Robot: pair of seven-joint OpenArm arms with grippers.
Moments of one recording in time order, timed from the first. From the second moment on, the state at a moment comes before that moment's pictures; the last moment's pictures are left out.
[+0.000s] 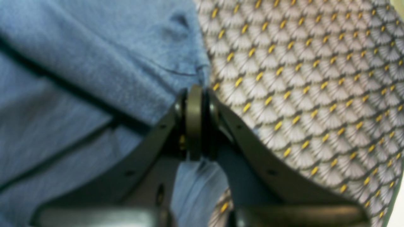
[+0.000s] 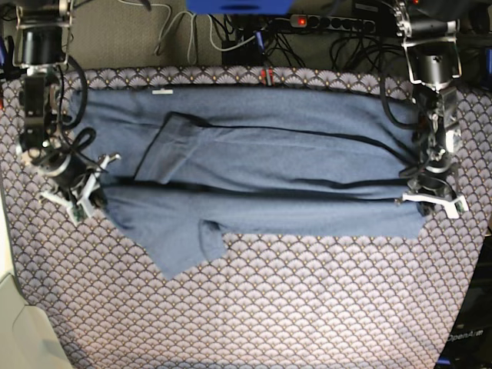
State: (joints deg) left arm -9.2 -18.0 -13.3 55.5 -29.2 -5.9 5.8; right arm 0.2 22.3 8.1 81.0 3.1 32.9 -24.7
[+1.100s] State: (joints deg) left arm 7.9 -15.2 -23.8 80.8 -29.4 -6.3 18.3; right arm -21.5 22.2 18.9 98.0 3.2 40.2 -24.4
